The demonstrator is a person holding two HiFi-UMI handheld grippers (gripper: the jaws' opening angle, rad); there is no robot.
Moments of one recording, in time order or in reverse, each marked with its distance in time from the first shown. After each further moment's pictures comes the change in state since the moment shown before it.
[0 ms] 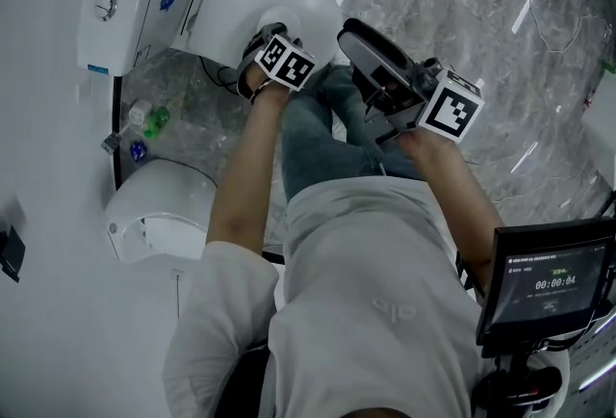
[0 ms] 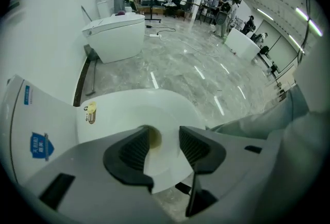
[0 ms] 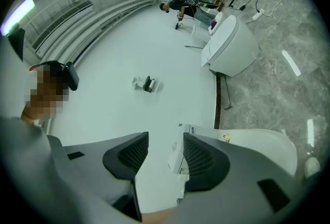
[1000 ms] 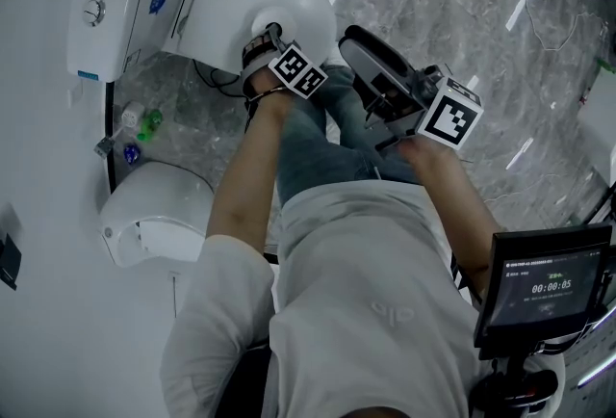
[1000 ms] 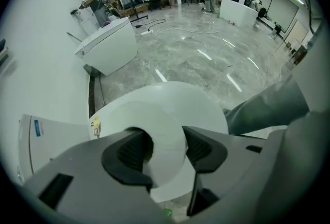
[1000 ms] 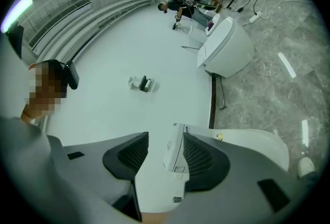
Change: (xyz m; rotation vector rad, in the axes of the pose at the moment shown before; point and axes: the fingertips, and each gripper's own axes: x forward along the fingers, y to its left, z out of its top) left arm 0.030 -0.006 0.002 0.240 0.036 0.224; right arm -0.015 -0.006 -0.001 -0.010 0.004 -0.045
